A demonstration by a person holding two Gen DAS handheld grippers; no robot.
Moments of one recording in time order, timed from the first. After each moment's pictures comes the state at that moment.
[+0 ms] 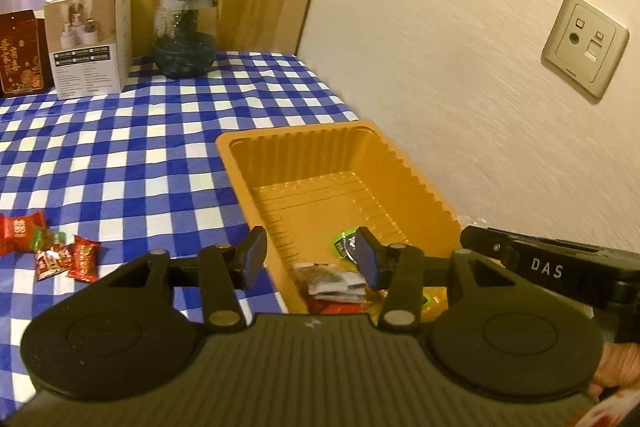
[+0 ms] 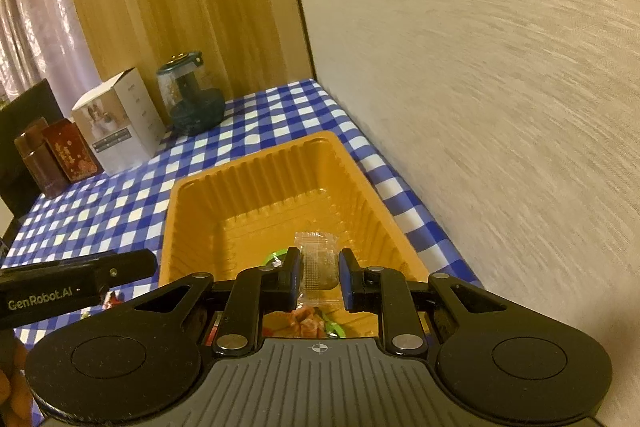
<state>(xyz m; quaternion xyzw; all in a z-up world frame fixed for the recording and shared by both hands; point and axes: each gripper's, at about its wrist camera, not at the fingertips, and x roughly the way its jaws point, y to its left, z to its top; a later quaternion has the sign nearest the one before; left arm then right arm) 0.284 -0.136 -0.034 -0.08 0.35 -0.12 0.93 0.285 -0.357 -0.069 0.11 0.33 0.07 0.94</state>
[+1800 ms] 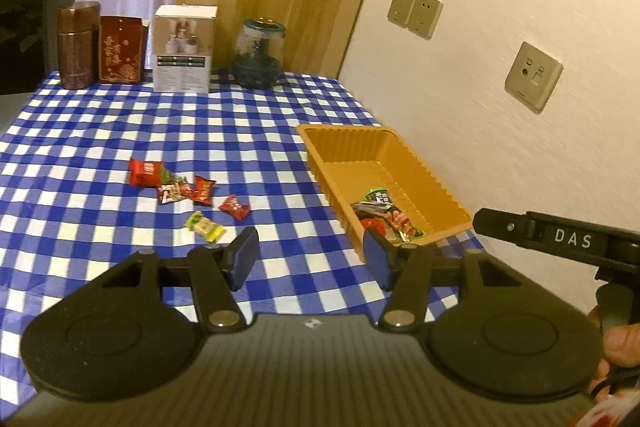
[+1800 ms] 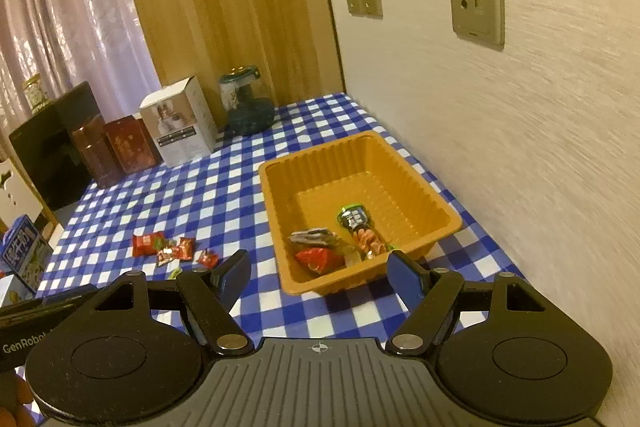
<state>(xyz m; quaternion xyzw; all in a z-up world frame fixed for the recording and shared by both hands) 0.108 -0.059 0.022 -0.10 0.31 -0.07 0.94 0.135 -0.296 -0.004 0.11 0.31 0.07 0.94</state>
